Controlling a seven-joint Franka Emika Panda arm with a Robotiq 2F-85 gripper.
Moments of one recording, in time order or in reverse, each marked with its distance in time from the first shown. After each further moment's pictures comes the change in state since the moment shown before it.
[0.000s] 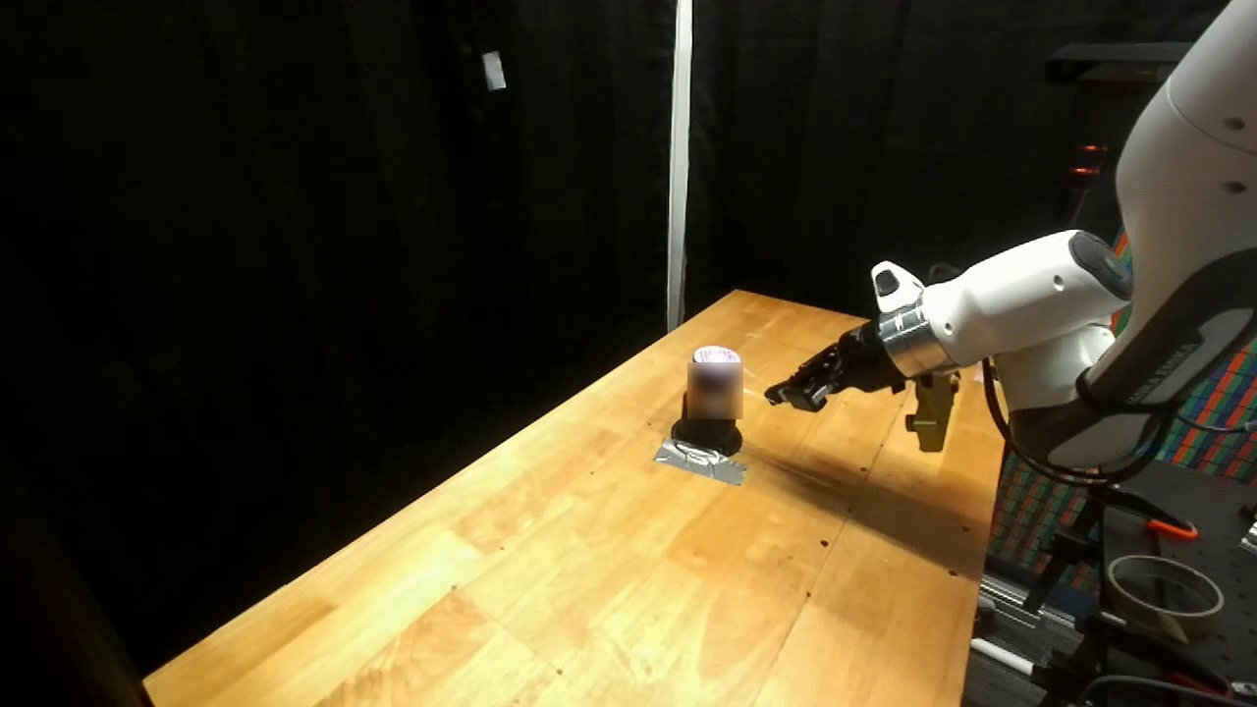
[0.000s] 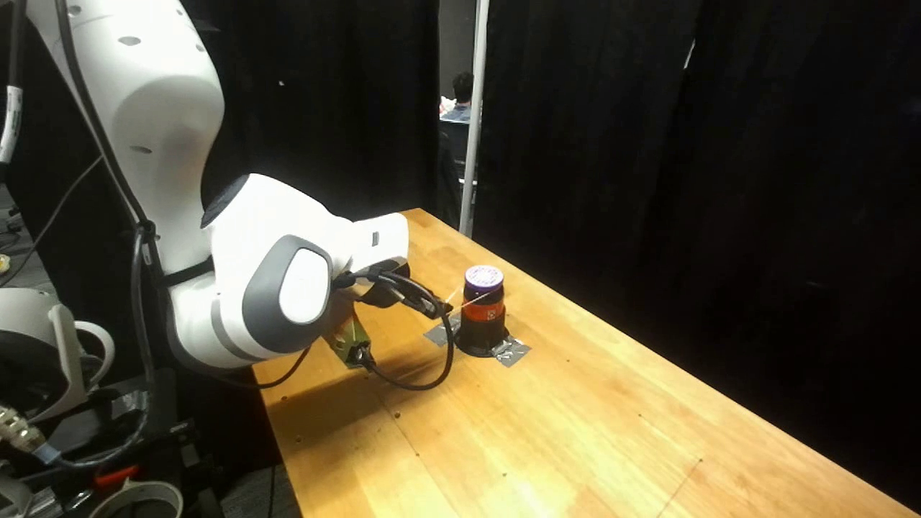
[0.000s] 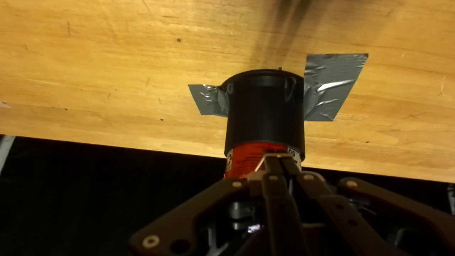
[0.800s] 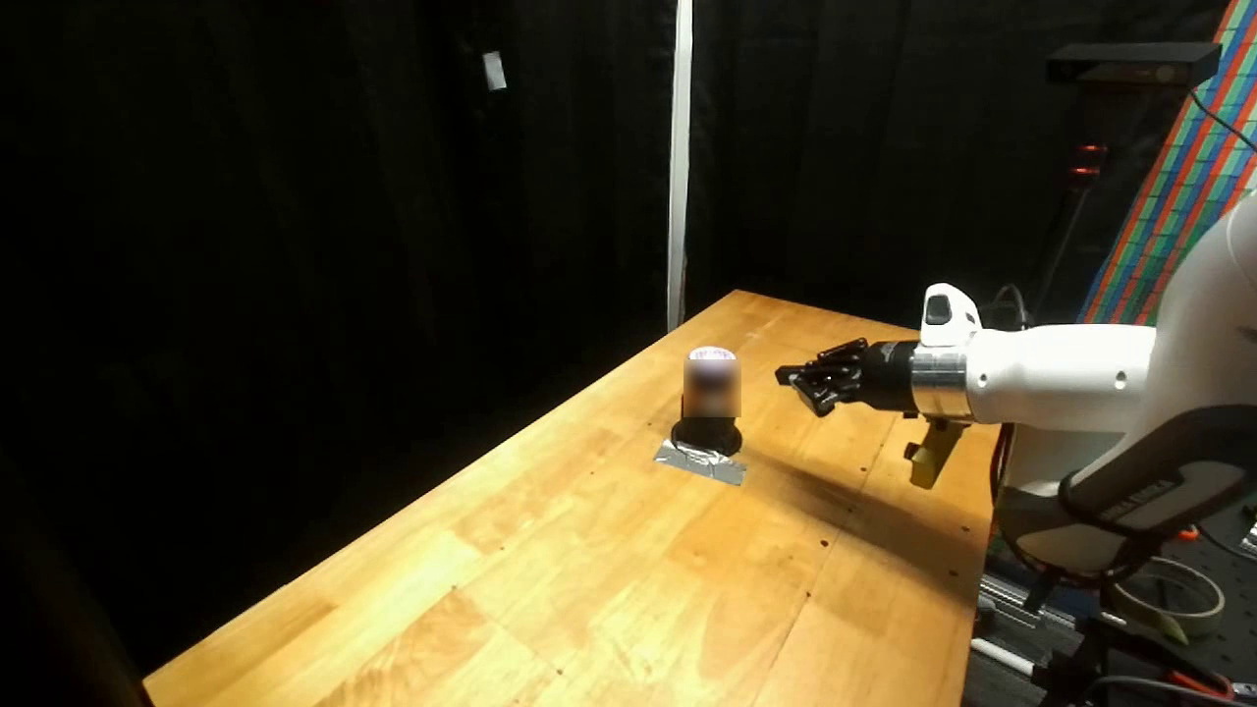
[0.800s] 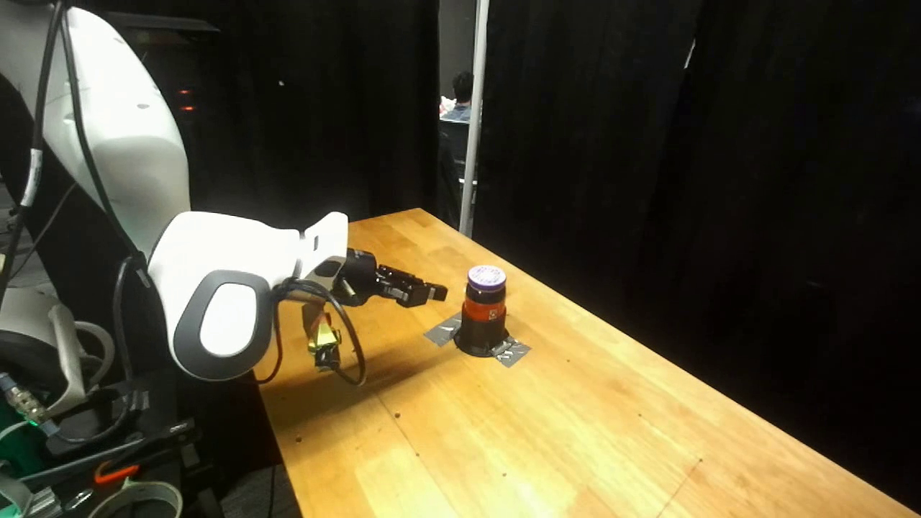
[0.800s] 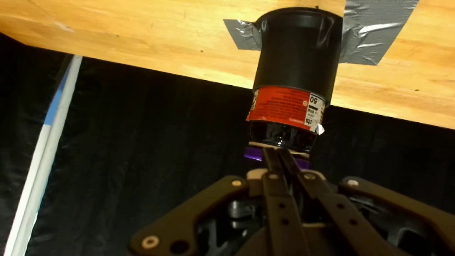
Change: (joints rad) arm 0.177 0.166 0.123 -0.034 0.695 0.169 -0.224
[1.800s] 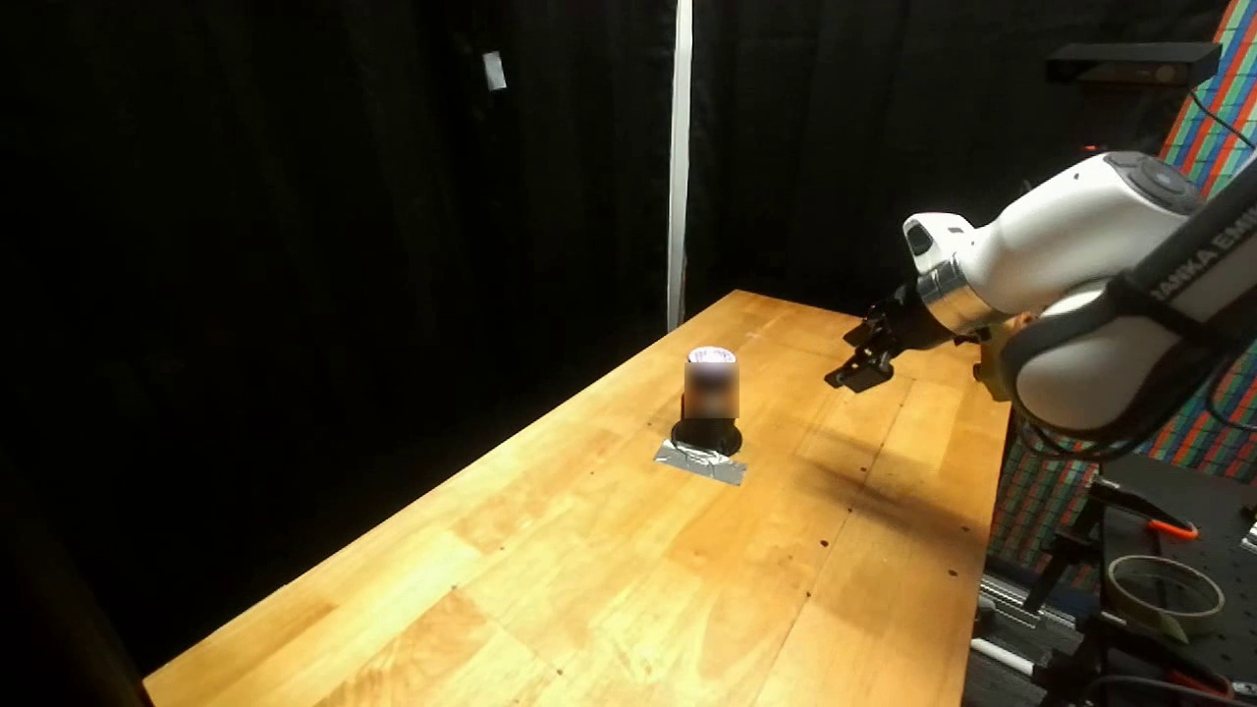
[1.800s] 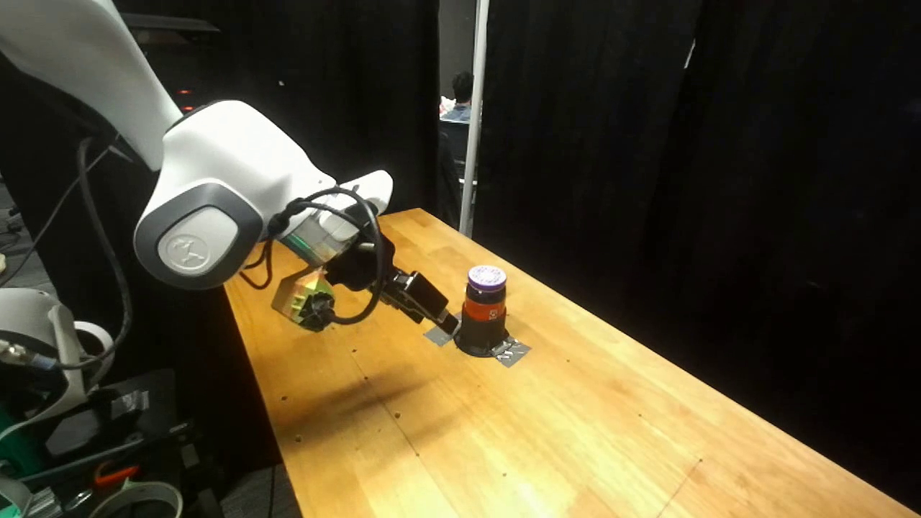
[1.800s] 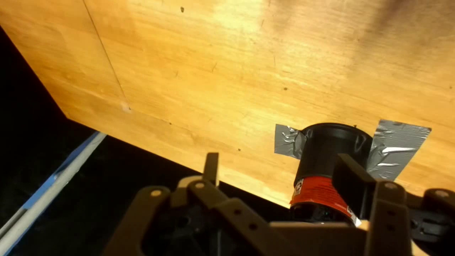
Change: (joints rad) arm 0.208 -0.486 -0.296 -0.086 0.198 -0.653 -0.831
